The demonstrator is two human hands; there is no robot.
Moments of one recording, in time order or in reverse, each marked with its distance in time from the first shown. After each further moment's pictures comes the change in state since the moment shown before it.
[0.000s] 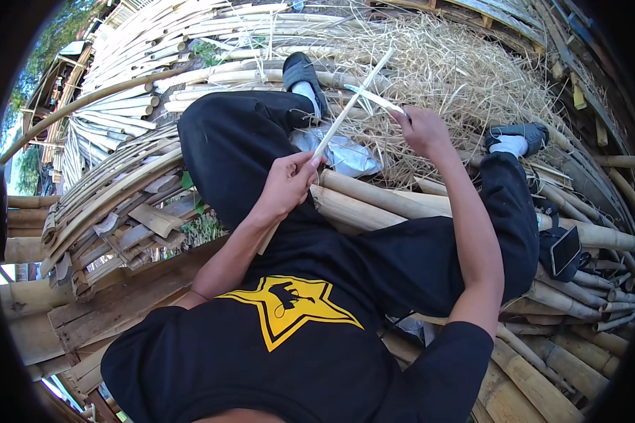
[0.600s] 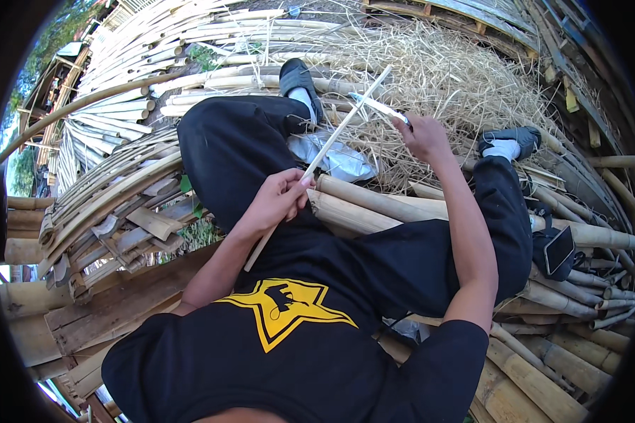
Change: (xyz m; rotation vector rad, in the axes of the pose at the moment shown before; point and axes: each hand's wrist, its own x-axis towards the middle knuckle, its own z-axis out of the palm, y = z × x) left_hand -0.025 0.010 -0.016 0.015 -0.140 -0.161; right_hand -0.006 0.021 0.006 -0.036 0.040 0.005
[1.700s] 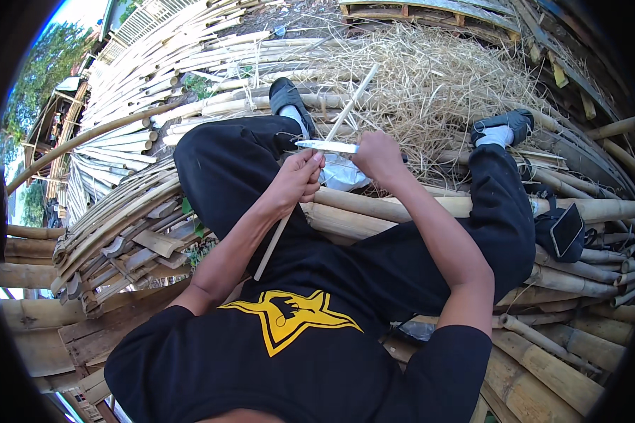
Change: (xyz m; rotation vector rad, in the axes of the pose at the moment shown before) left_hand 0.058 0.027 0.026 -0.247 -0.148 -0.096; right_hand -0.013 -0.079 0.008 0.030 -0.203 0.177
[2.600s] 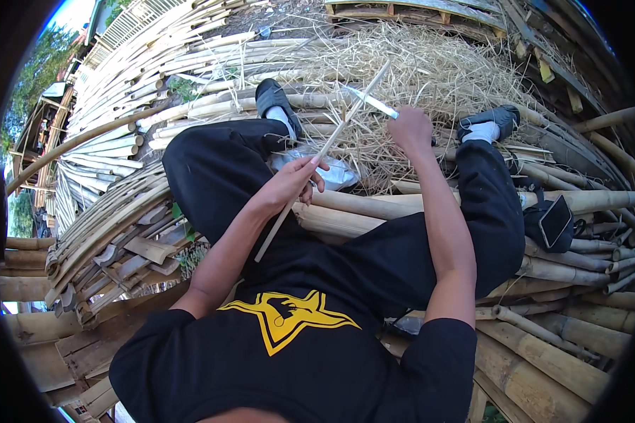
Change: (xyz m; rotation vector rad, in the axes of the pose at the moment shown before) left_hand 0.015 -0.021 -0.010 0.138 -0.062 0.022; right_hand 0.024 0.068 -0.029 -0.134 0.334 0.318
